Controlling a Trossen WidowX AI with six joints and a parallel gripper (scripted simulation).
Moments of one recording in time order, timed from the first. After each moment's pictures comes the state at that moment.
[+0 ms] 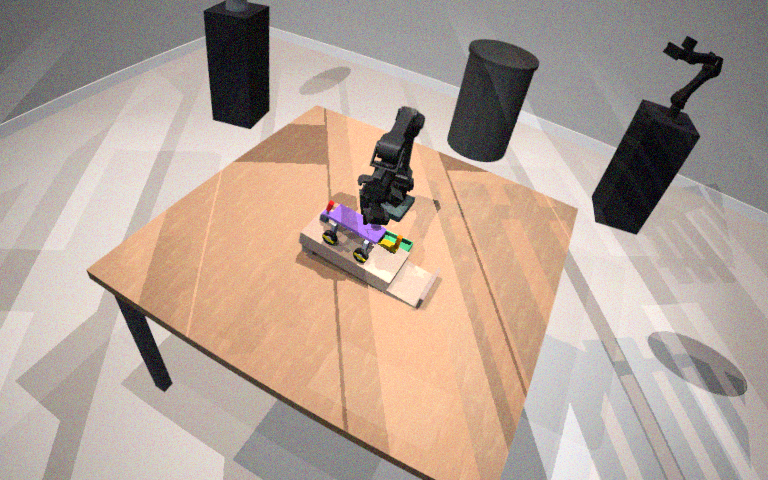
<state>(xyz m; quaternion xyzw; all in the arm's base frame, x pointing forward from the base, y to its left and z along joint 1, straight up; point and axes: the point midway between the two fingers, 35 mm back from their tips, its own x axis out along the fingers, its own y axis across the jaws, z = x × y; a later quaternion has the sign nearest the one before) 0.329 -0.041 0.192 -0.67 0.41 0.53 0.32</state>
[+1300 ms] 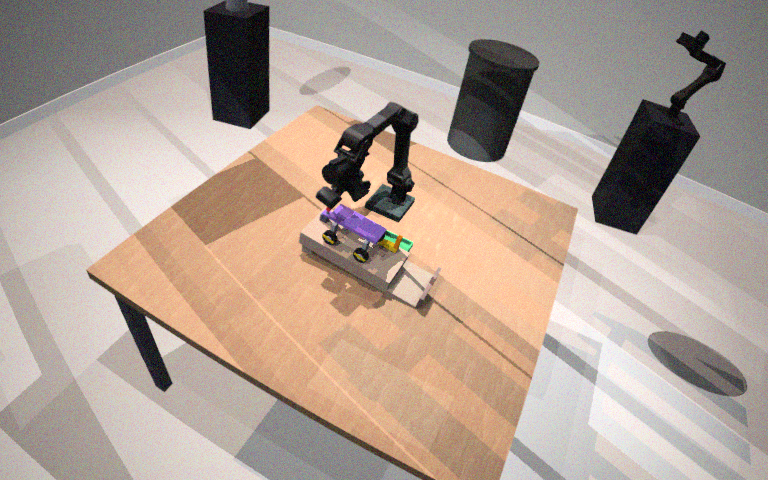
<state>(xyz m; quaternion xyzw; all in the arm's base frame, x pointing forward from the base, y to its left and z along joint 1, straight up) 0.294 -0.151 0.187 -0.52 0.62 0.36 0.47</state>
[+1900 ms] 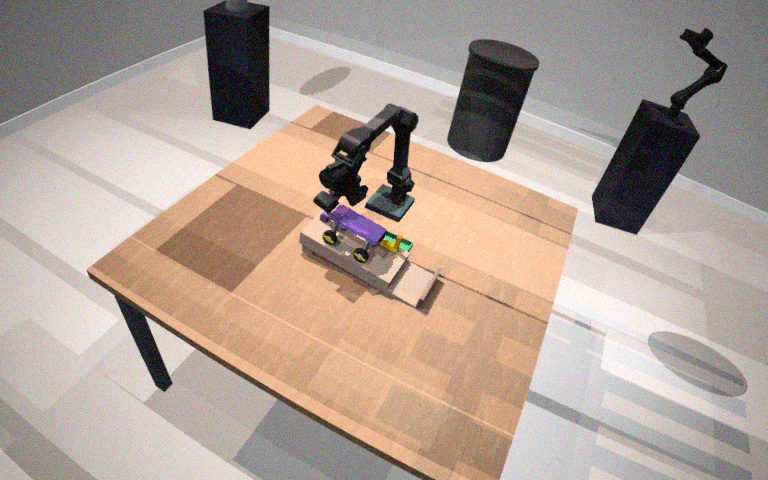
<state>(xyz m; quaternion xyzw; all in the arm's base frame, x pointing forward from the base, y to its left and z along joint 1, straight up) 0.295 -0.158 0.168 -0.52 0.62 0.36 0.47</state>
